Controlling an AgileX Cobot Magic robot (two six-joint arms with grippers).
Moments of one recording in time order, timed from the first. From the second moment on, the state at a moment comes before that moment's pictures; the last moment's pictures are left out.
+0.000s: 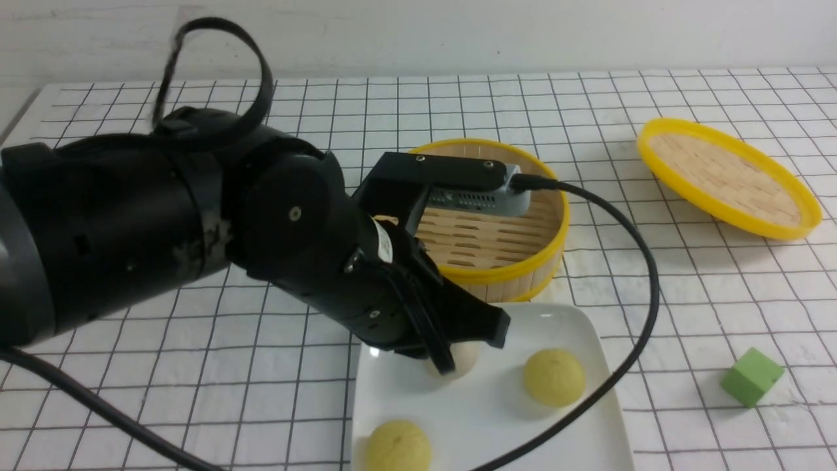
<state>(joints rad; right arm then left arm) 0.59 -0.01 -0.38 0.01 0.66 0.08 -0.78 1.49 -1.12 -0.11 0.72 -0.25</state>
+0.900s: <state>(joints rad) 0.52 -0.01 -0.24 0.01 0.47 0.08 -0.78 1.48 -1.12 -0.03 0.89 -0.28</state>
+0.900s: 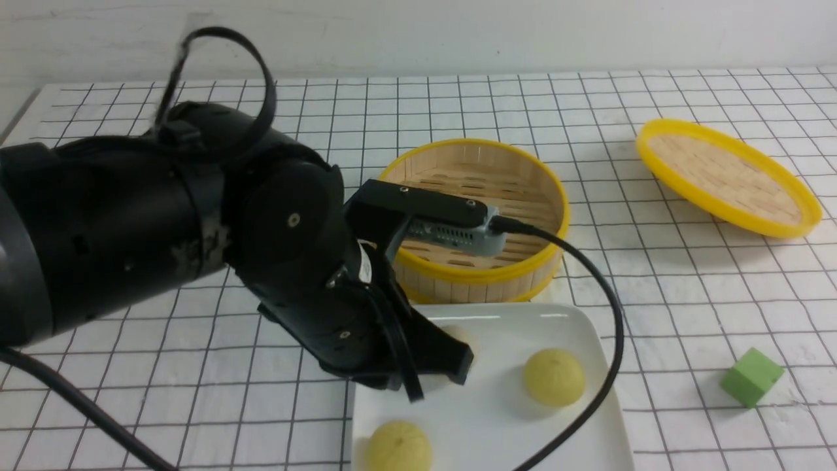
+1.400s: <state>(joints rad) 0.12 -0.01 0.01 -0.04 0.44 0.07 -0.78 1.19 -1.12 0.11 0.90 -0.31</state>
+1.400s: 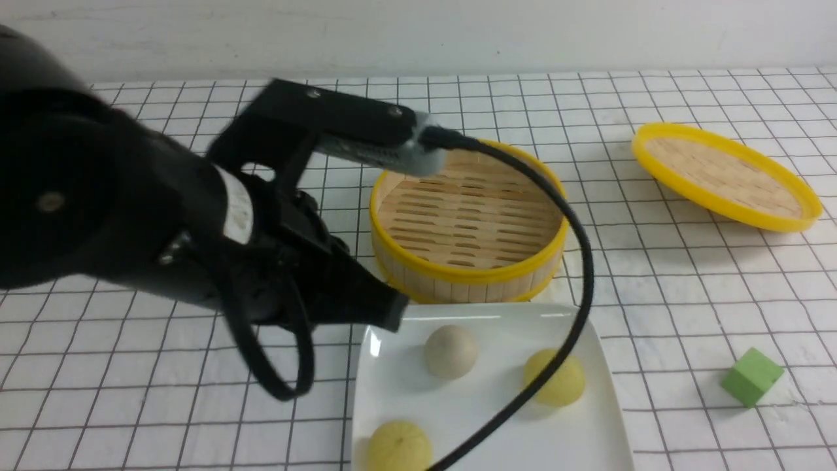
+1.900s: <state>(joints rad) 0.08 -0.01 0.01 -0.07 0.42 0.07 -0.78 0.58 -0.82 0.36 1.00 -0.62</state>
